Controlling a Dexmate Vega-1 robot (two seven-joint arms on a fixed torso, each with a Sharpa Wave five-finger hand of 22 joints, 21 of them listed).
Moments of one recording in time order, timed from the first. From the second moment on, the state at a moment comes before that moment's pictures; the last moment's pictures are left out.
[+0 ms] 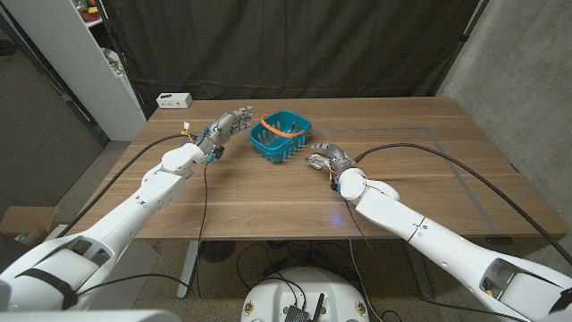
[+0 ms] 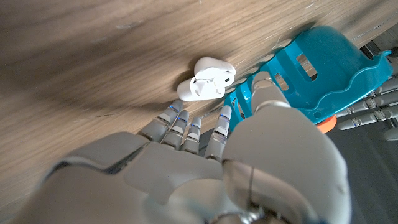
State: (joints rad) left arm 0.68 0.62 0.45 -1.23 -0.52 -0.23 -0.18; left_hand 0.25 0.14 0.65 -0.11 0.17 0.21 -0.09 0.20 0.19 0.21 -0.01 0.24 0.30 0.18 -0.03 0.18 0.17 0.24 0.05 0.21 0.18; right arm -0.75 -0.50 -0.81 -1.76 0.05 -0.67 -0.32; right_hand 0.87 0.03 0.26 -0.17 0.19 0.47 -0.16 0.19 0.20 0.10 -0.01 0.21 0.31 0.10 -0.04 0.24 0.25 0.29 0.05 0.19 0.17
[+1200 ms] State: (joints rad) left arm 0.65 0.60 0.45 -1.17 -0.52 -0.25 -0.22; left_hand 0.25 0.14 0.65 -0.11 0.17 0.21 -0.10 0.20 0.20 0.21 -0.01 0.24 0.30 0.17 -0.03 0.18 0.17 0.24 0.05 0.21 0.18; right arm -0.76 -0.48 -0.81 -1.73 0.07 -0.69 -0.38; right_hand 1.00 0.03 0.29 -0.16 0.20 0.64 -0.16 0.24 0.21 0.22 -0.03 0.25 0.31 0.17 -0.04 0.27 0.25 0.34 -0.01 0.21 0.17
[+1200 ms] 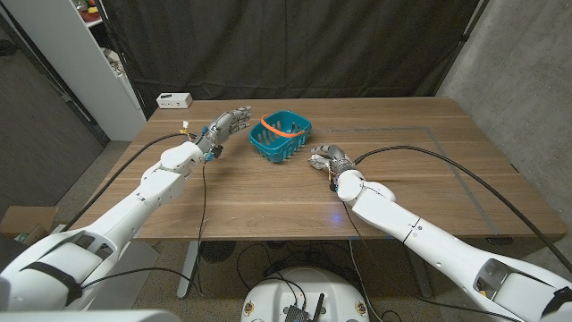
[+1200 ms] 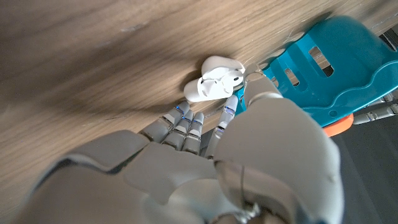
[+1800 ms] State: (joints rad) left arm 0.66 0.61 0.46 -1.22 -0.52 -0.22 -0.20; left_hand 0.25 0.14 0.65 -0.11 0.17 0.21 -0.10 0.20 0.20 0.21 -0.01 0.24 0.30 0.17 -0.03 0.18 0.17 0.24 0.05 0.21 0.18; right arm -0.78 -0.48 -0.78 -1.72 0.10 -0.65 -0.39; right_hand 1.00 0.04 0.29 -0.15 0.19 0.70 -0.14 0.26 0.21 0.26 -0.03 0.27 0.31 0.19 -0.06 0.29 0.25 0.36 -0.03 0.22 0.18
